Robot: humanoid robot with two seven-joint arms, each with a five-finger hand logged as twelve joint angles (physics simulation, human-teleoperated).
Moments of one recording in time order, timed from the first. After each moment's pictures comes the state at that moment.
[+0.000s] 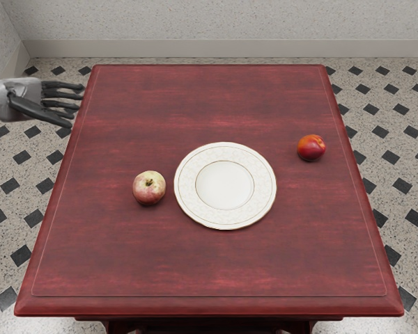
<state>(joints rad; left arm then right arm) -1.17 0.74 -0.08 -0.73 -0.01 -0.61 0.20 -0.06 0.00 0.11 0.20 -0.13 -0.28 0.04</state>
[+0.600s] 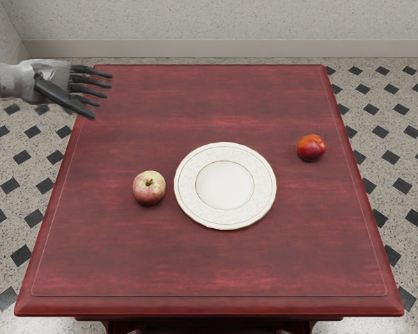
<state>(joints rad) -1.31 0.71 -0.04 -0.82 0.02 -0.61 0.25 -0.06 0.00 0.10 0.19 -0.13 -0.28 0.06</state>
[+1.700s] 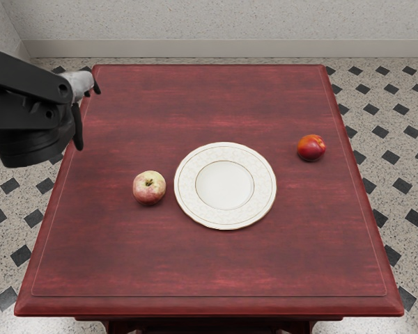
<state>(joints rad) -2.20 0.28 1.04 -1.72 0.11 0.49 0.50 -0.06 0.00 0.10 0.19 -0.13 -0.28 0.06</state>
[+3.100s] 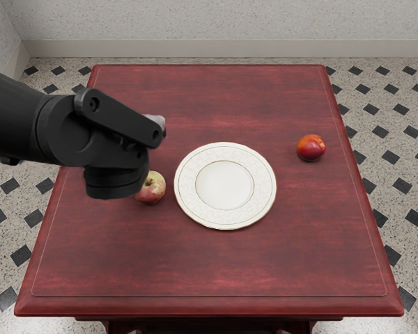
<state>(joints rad) -2.11 0.00 0.92 -1.62 0.02 0.44 0.50 -0.06 0.00 0.10 0.19 -0.13 -0.28 0.06</state>
